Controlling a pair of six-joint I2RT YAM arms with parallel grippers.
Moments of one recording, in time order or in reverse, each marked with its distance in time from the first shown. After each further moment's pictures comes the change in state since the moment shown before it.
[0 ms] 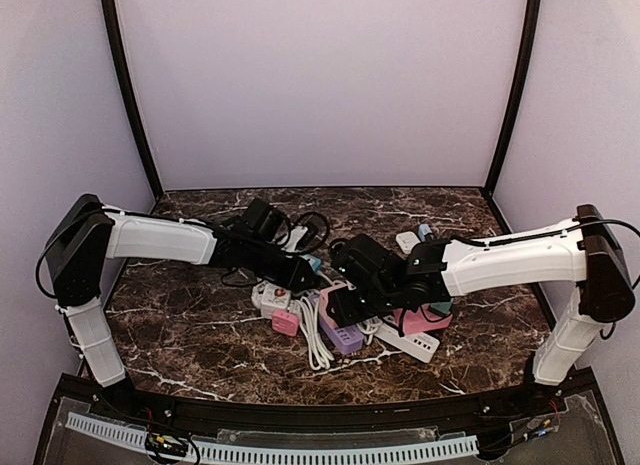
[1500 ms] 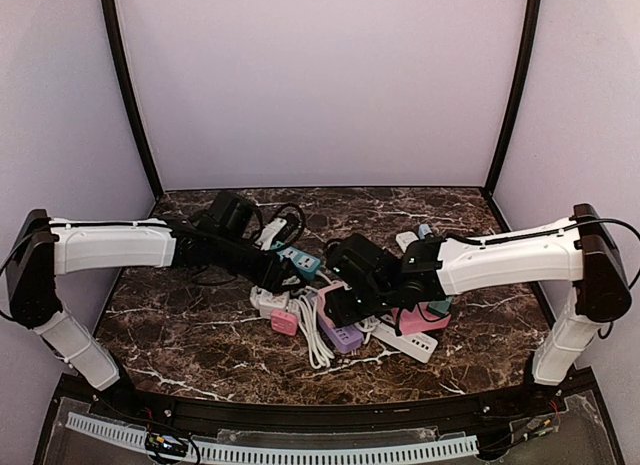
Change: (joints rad) left arm 0.016 -0.250 -0.124 -0.090 0.037 0.087; right arm 0.010 0.023 0.041 -0.036 0.016 -0.022
